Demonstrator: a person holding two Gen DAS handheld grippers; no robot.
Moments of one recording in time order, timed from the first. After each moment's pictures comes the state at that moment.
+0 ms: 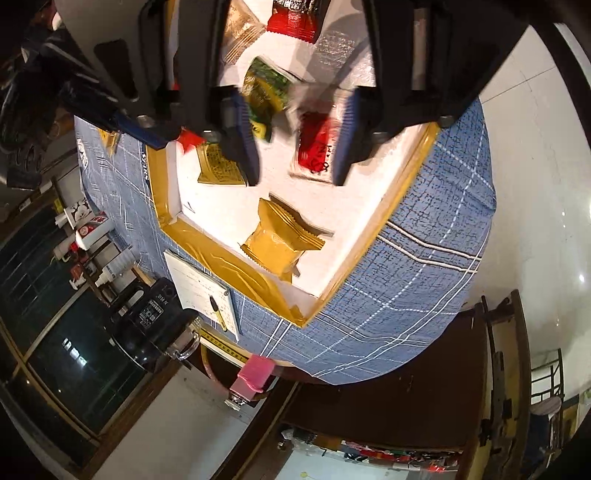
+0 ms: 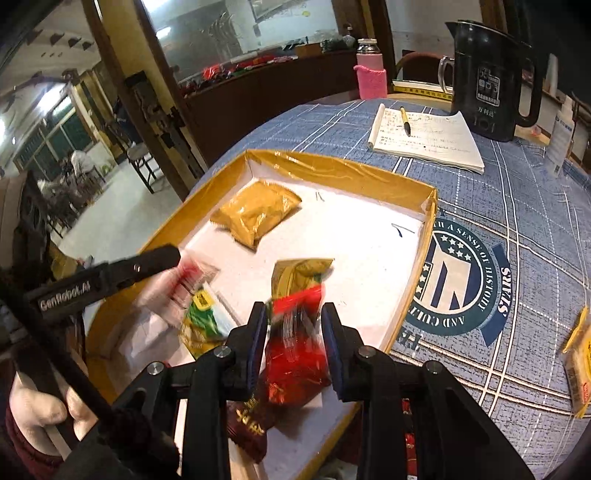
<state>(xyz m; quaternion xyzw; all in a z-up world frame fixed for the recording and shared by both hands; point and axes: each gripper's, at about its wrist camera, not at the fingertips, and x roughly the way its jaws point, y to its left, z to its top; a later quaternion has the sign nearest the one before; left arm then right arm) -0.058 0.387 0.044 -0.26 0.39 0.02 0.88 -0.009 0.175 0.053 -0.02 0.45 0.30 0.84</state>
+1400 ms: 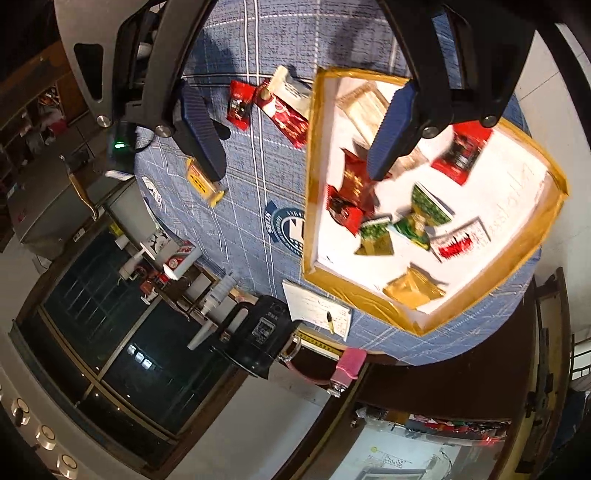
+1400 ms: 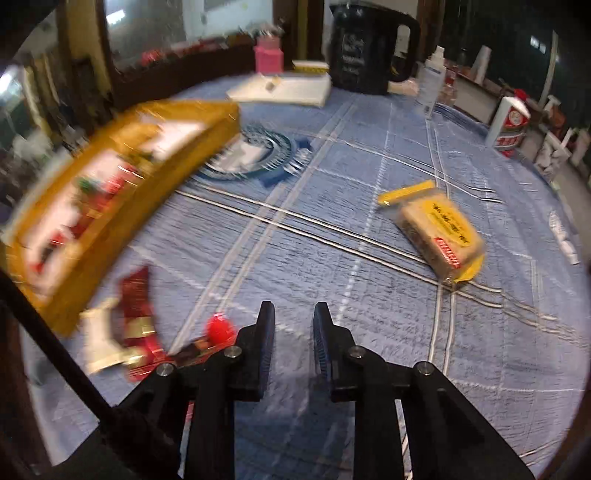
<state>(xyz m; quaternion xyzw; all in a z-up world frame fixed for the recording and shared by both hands) -0.164 0.256 0.090 -0.25 0.33 -0.09 0.91 -0.082 0.013 0.035 -0.07 0.45 0.20 0.87</state>
